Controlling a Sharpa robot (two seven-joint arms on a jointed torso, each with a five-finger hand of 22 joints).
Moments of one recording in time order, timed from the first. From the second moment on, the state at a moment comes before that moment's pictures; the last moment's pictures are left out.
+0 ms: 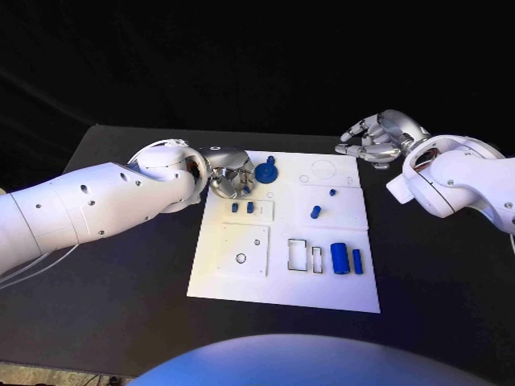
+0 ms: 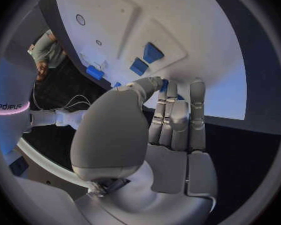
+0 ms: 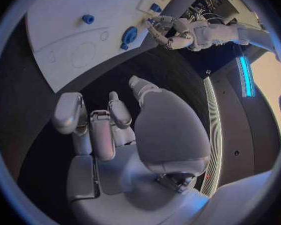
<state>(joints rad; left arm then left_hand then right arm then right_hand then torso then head) 1.18 -0.68 -0.01 1.33 -1.54 -0.05 0.04 1.45 -0.21 0.56 0.10 0.30 0.97 0.14 0.31 0.39 1.07 0.07 0.47 0.20 1.28 0.01 1.39 0.90 0.17 0.95 0.11 1.11 0.75 1.32 -0.90 -0.13 1.54 -0.87 -0.49 -0.13 1.30 -0.18 0.33 0.24 0.17 0.79 0.17 0.35 0.33 1.28 0.08 1.24 1.19 1.47 0.01 1.46 1.31 0.08 1.32 0.11 1.15 1.23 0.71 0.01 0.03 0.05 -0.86</state>
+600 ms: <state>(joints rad) 1.18 -0.68 -0.01 1.33 -1.53 -0.04 0.04 1.45 -0.20 0.56 0.10 0.30 0.96 0.14 0.29 0.39 1.06 0.08 0.46 0.21 1.28 0.01 1.39 0.90 0.17 0.95 0.11 1.11 0.74 1.32 -0.90 -0.13 1.54 -0.87 -0.49 -0.13 1.30 -0.18 0.33 0.24 0.17 0.79 0.17 0.35 0.33 1.28 0.08 1.24 1.19 1.47 0.01 1.46 1.31 0.08 1.32 0.11 1.15 1.23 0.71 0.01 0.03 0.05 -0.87</state>
